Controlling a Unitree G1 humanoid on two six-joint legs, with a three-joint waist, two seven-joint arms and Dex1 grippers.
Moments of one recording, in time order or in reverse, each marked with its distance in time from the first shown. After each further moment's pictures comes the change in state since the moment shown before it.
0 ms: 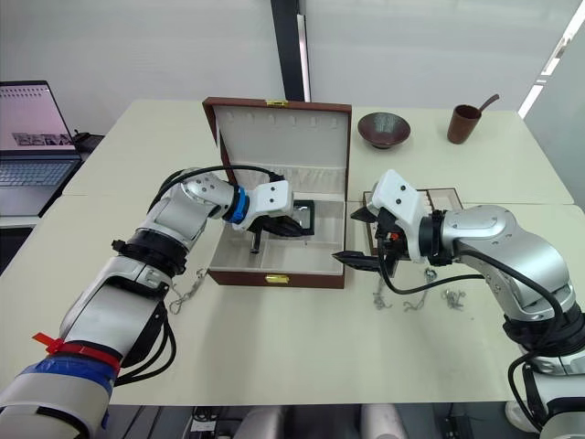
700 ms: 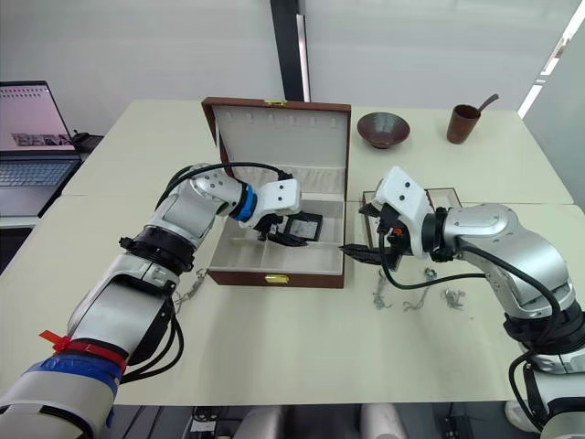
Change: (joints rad) left arm -0.014 -0.016 0.010 -0.098 0.016 0.094 -0.050; right arm -0.004 -0.012 0.003 0.041 -0.050 -0.021 -0.016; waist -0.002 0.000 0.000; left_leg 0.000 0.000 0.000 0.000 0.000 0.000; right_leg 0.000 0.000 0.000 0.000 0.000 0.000
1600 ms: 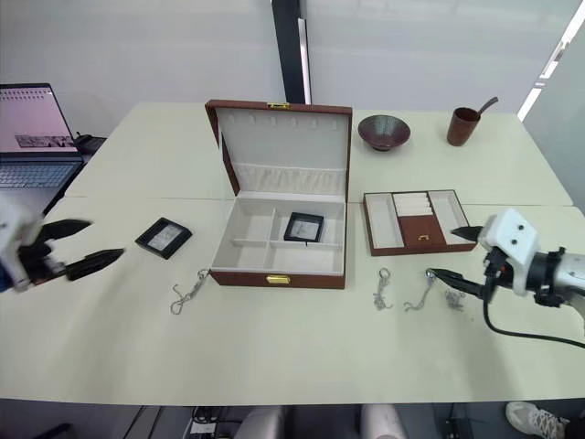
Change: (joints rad) left arm 1.005 0.513 1.037 -0.311 -0.379 0.115 0.183; right arm 0.637 -0.216 -0.492 0.141 -0.100 -0.511 0.220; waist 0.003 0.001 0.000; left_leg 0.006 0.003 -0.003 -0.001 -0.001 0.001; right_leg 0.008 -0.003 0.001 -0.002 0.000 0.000
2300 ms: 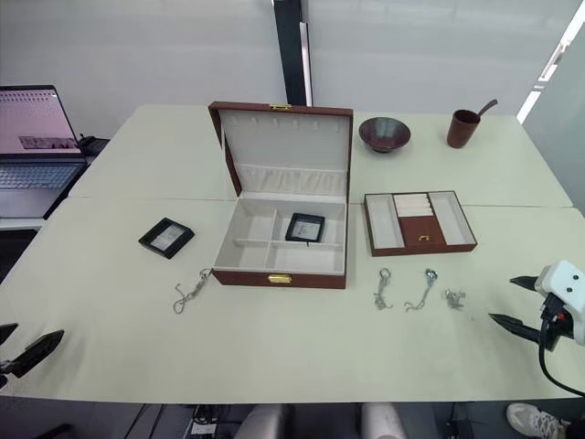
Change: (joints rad) left arm 0.402 -0.176 0.175 -0.084 -0.153 0.012 0.174; right arm 0.192 -0.045 -0.096 0.281 -0.088 -0.218 0.110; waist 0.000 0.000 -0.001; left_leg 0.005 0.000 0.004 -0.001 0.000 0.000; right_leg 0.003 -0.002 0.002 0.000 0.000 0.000
